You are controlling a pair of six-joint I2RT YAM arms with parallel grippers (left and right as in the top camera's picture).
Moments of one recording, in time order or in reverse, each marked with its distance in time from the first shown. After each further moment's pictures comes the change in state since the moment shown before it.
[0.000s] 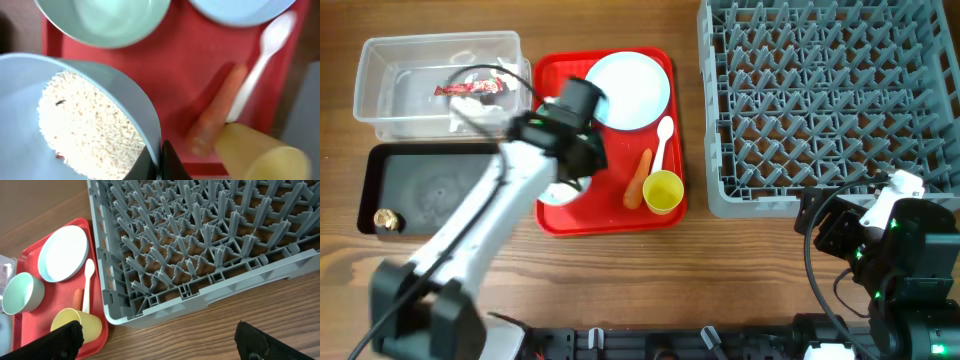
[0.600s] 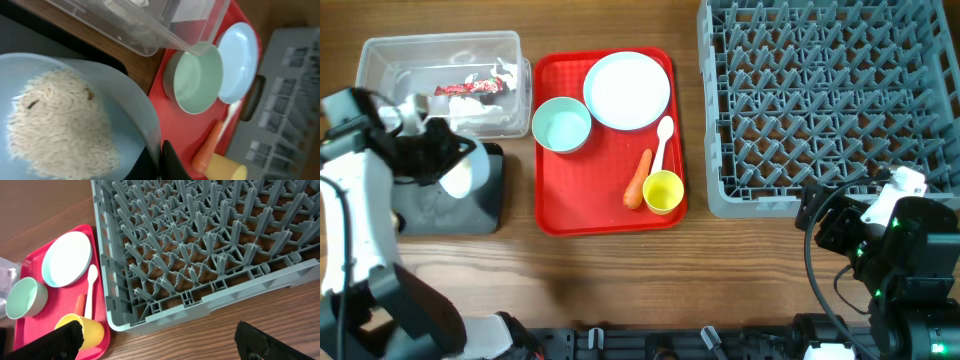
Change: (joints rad) left arm 0.871 0.009 0.008 -0.019 0.602 0.448; right arm 0.000 0.002 0.000 0.034 0.000 -0.004
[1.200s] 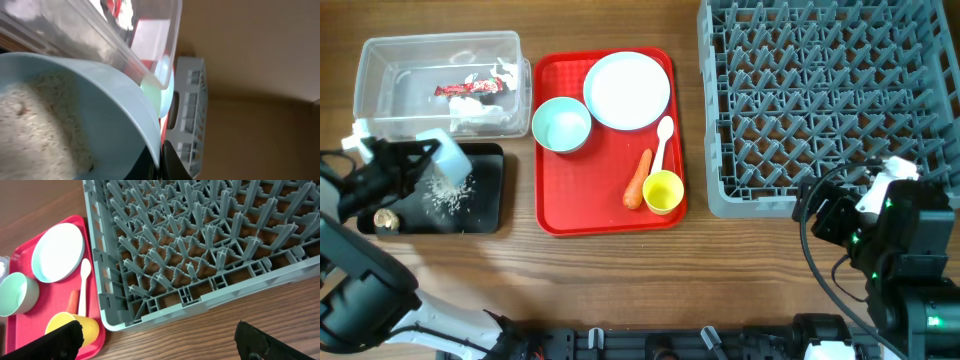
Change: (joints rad) left arm 0.335 0.290 0.000 0.016 0.613 0.282; right arm 0.000 0.074 0.000 0.006 0.000 -0.007
